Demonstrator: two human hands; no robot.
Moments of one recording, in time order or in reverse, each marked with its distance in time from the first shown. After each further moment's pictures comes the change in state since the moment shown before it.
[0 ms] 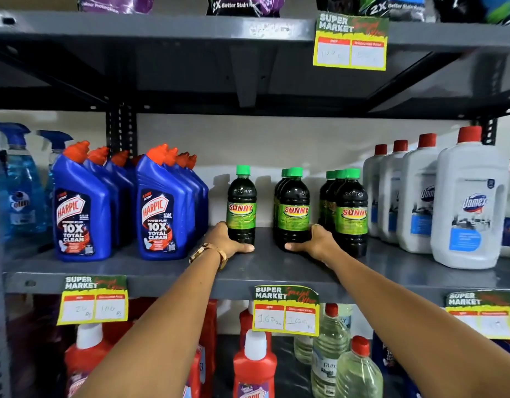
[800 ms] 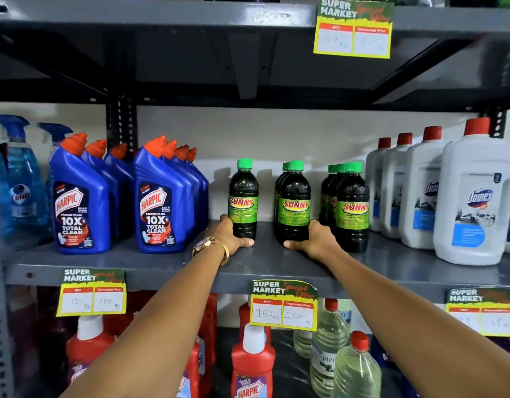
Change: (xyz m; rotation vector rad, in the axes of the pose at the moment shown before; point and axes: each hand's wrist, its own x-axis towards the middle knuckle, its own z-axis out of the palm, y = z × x) left_hand -0.001 0.004 0.006 0.210 -0.017 0.043; right_hand -0.002 0.002 0.004 -0.279 0.039 -0.043
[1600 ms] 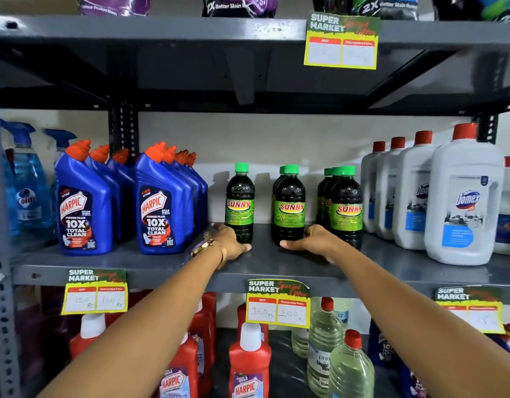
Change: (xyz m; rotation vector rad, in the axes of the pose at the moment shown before) left_hand -0.025 0.017 -0.006 0.215 -0.097 -0.104; right_hand -0.006 0.005 -0.017 0.311 -0.215 0.037
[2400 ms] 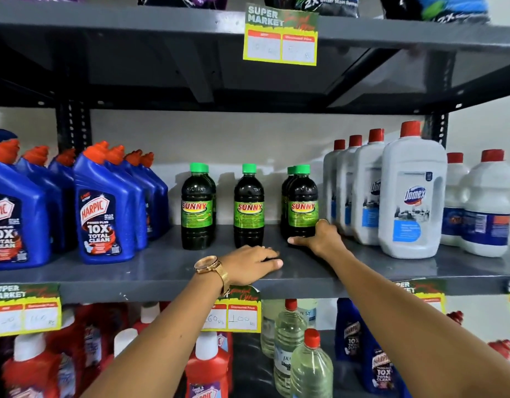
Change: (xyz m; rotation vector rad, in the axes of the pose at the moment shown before) left_hand -0.055 0.094 0.039 0.125 -0.285 0.666; right_hand 0.018 0.058 -0.071 -0.232 0.344 0.011
